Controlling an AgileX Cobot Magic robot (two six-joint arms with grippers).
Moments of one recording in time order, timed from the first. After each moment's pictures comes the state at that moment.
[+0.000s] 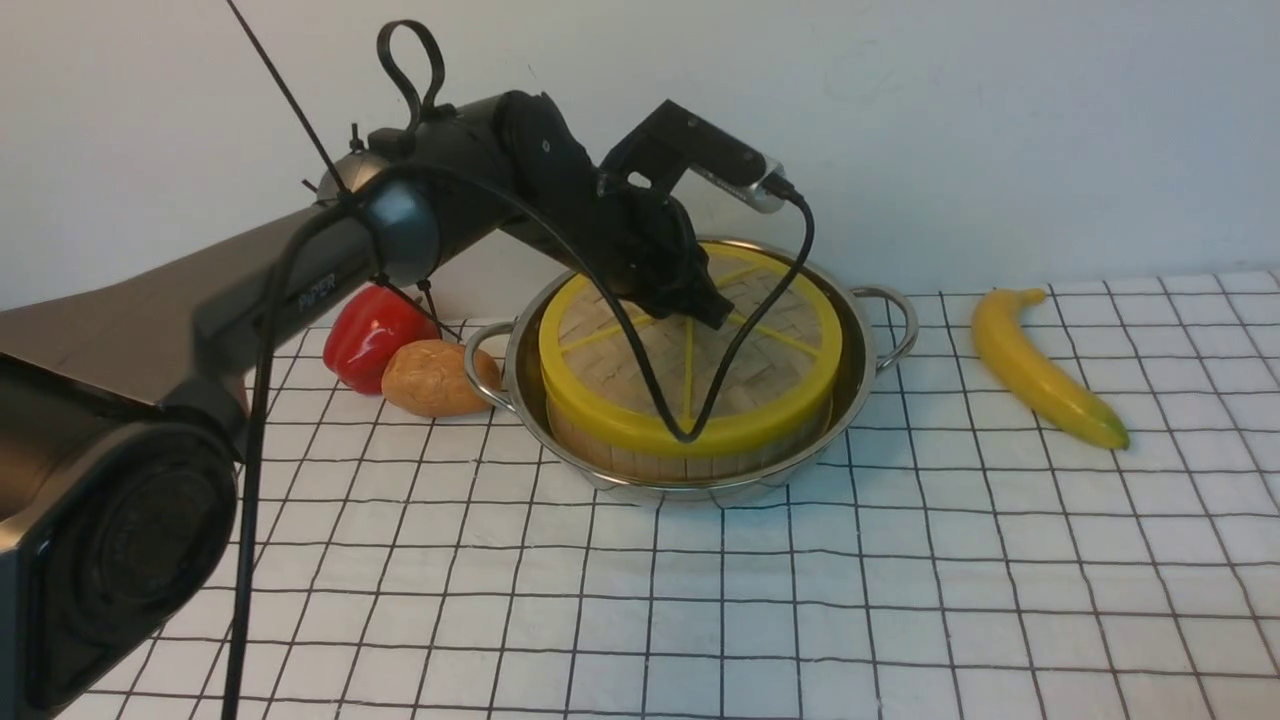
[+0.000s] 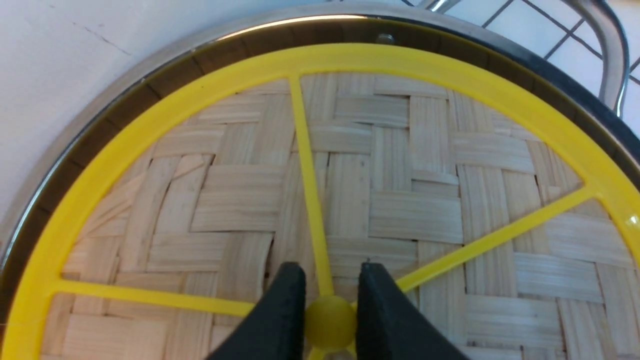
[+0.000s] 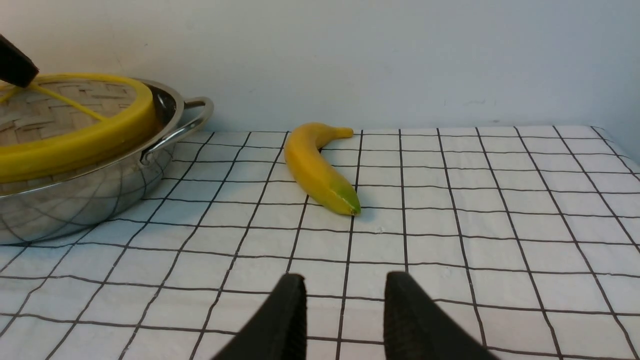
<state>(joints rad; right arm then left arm) 0.01 0.01 0.01 0.04 0.34 0.10 -0.38 2.21 -1.89 -0.37 0.69 0.67</state>
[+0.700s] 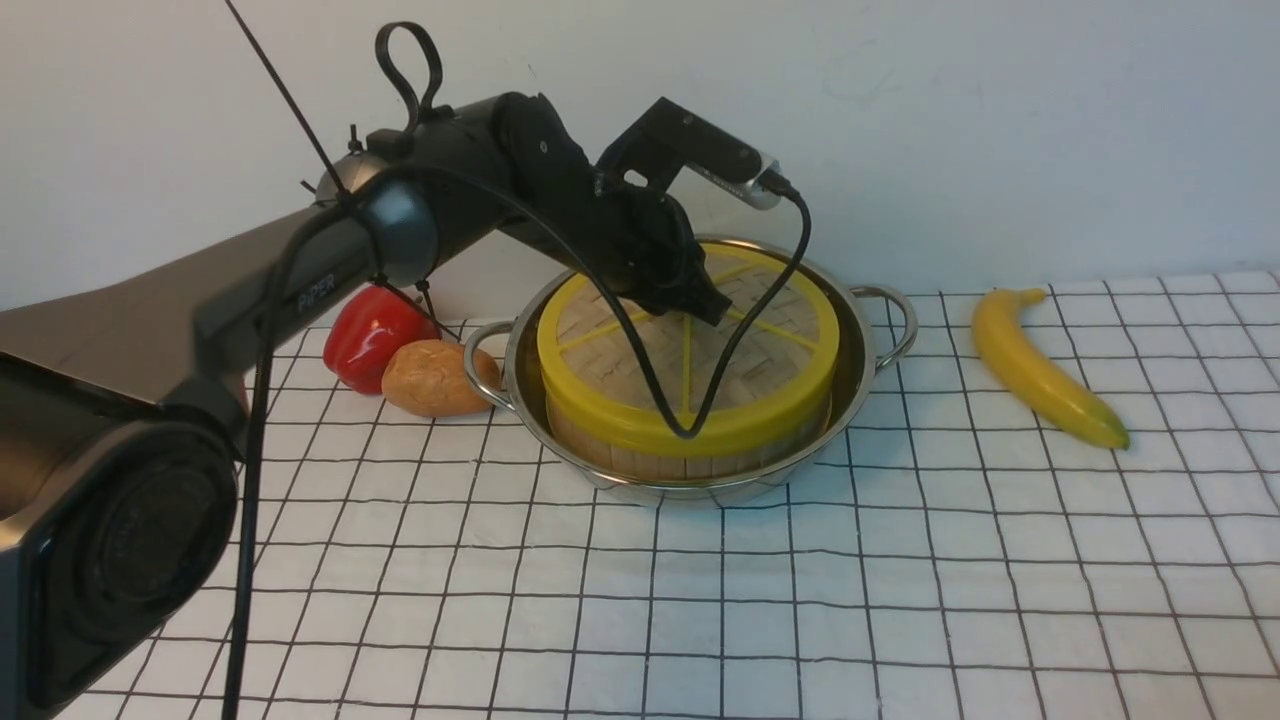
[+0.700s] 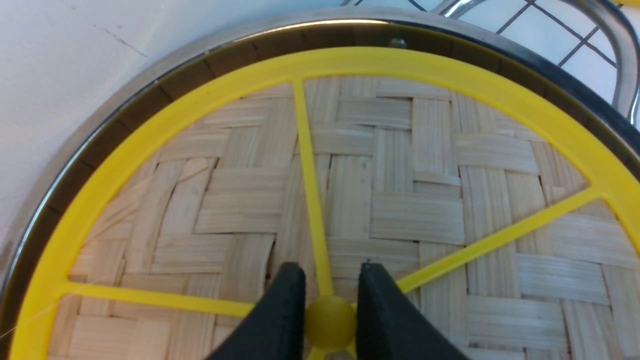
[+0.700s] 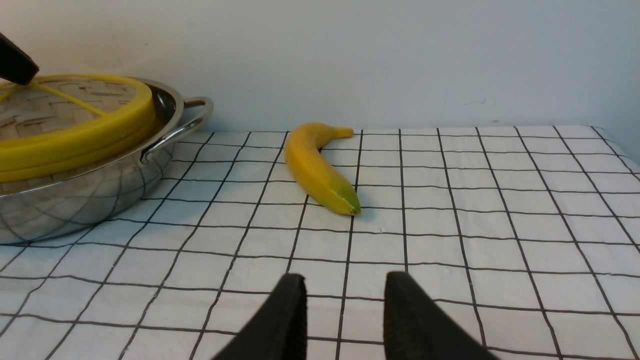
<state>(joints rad) 0.01 0.01 0.01 0.04 0.34 0.10 -0.38 2.21 -1.89 -0.37 0.68 0.67</state>
